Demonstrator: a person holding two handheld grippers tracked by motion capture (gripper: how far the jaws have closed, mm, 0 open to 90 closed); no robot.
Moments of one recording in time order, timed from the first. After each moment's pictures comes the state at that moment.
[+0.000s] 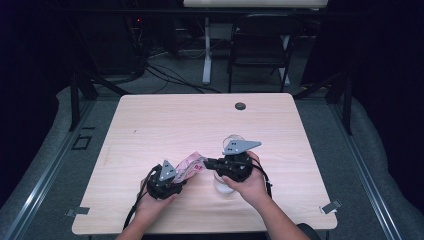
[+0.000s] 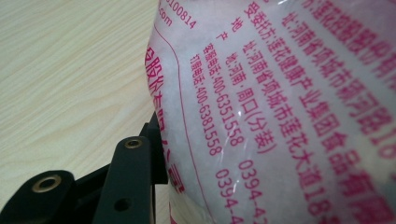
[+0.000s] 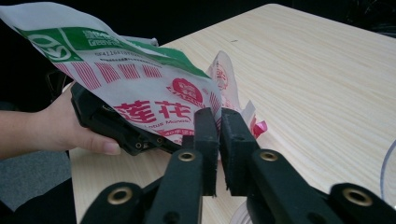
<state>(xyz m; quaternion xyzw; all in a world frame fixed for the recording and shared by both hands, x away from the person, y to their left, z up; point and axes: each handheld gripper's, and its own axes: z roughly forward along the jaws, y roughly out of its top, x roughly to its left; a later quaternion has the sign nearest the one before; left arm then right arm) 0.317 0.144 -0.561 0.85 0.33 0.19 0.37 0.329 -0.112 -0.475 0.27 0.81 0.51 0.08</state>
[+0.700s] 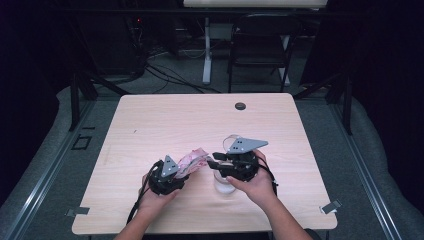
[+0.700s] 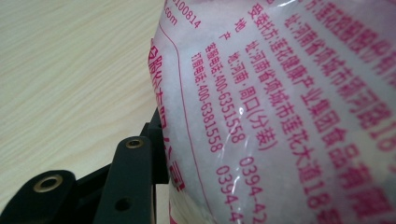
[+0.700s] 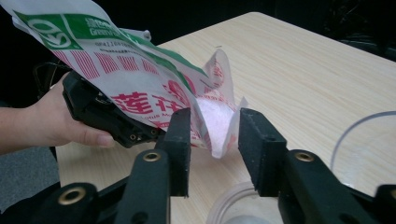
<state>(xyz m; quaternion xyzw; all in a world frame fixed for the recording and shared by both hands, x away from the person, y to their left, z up) 0.324 0.137 -0.546 0.84 0.33 0.20 0.38 0.323 -0.125 -0.459 0.27 0.81 0.50 0.12</state>
